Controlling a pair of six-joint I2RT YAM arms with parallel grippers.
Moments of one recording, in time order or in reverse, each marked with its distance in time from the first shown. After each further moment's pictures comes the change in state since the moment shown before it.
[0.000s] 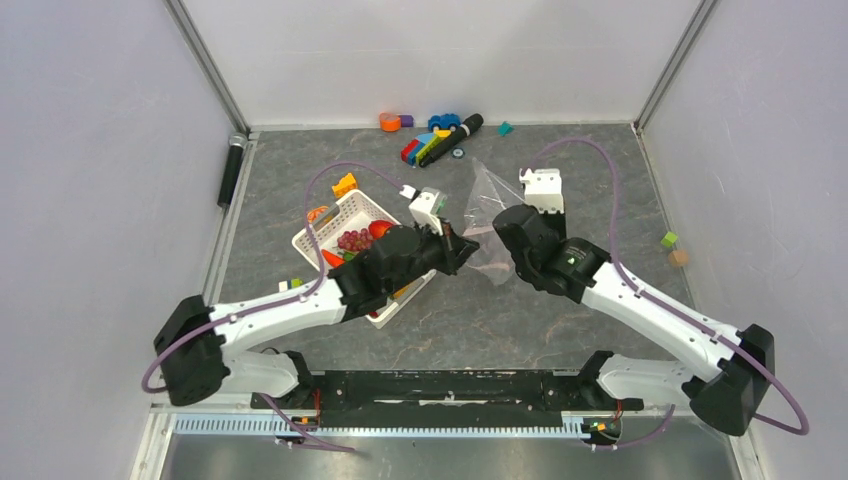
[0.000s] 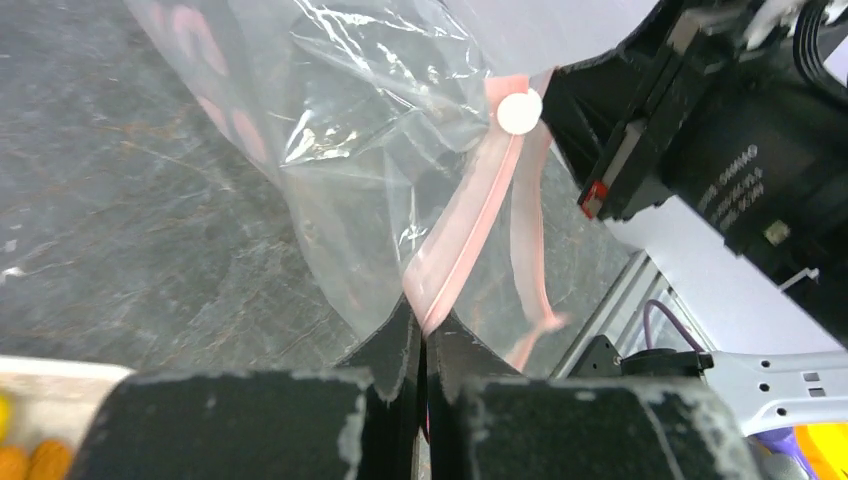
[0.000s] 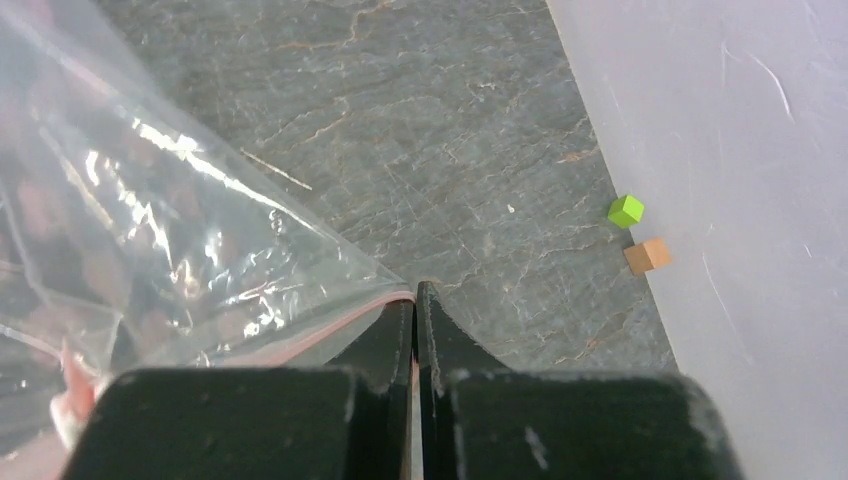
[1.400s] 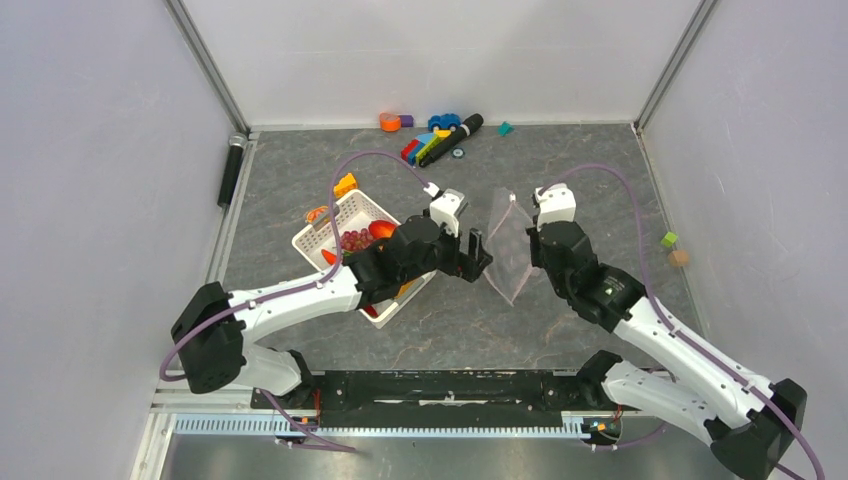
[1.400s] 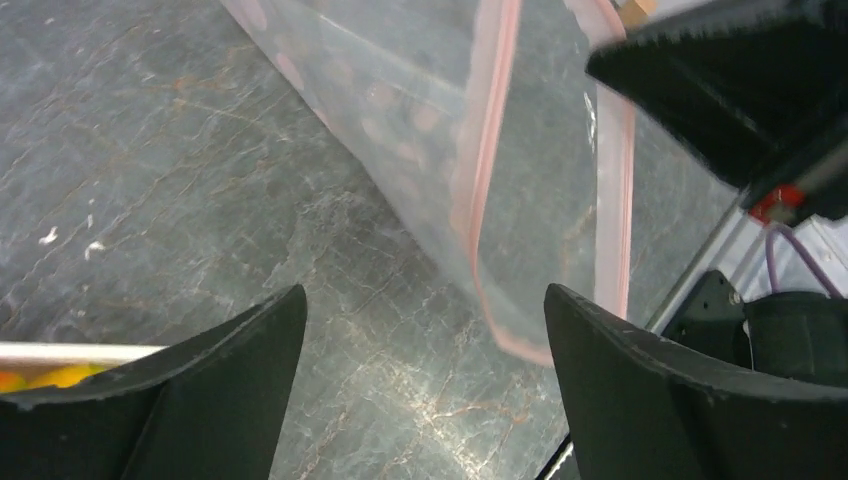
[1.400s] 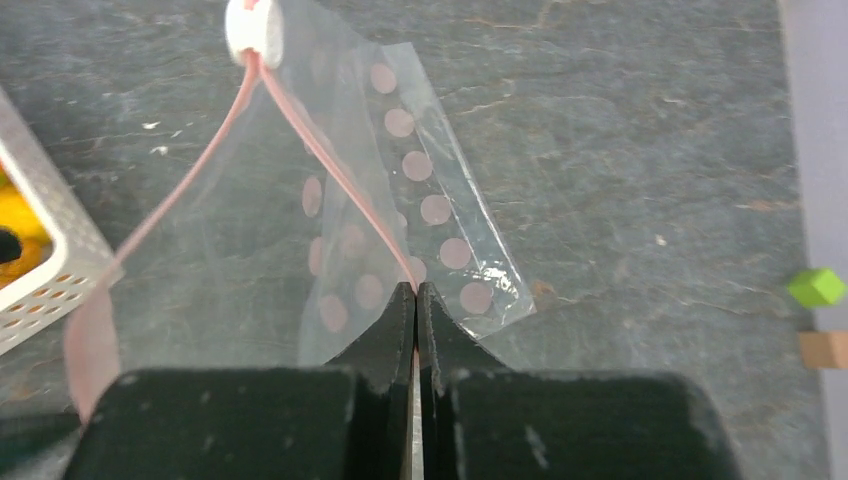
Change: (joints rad) left arm 0.006 0.069 0.089 -0.206 -0.014 0.163; right arm -0.104 -0.263 -0.233 0.251 -0.509 -0.182
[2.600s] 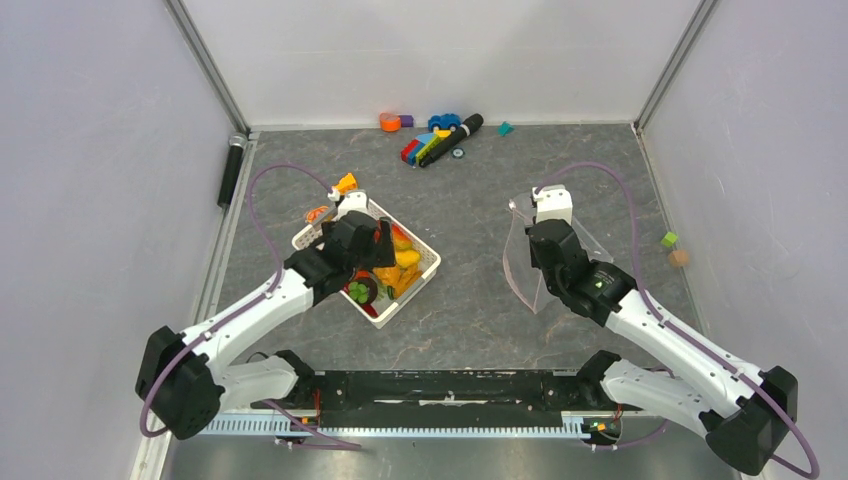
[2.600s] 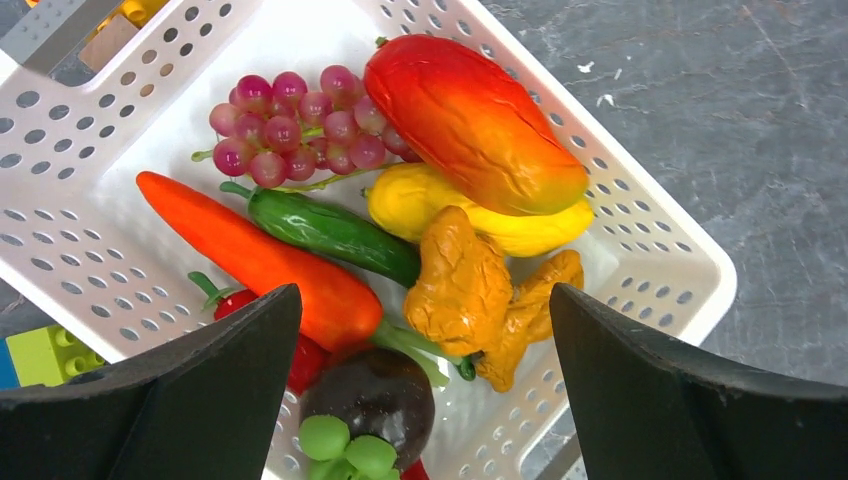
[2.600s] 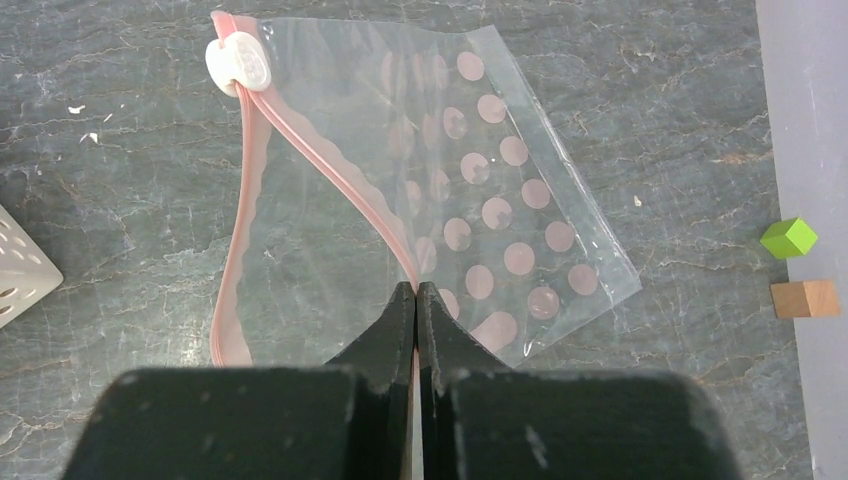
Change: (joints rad) left arm 0.320 -0.259 -0.158 -0.482 -0.278 -0.105; right arm 0.000 0.079 0.038 -0.088 0.098 0.063
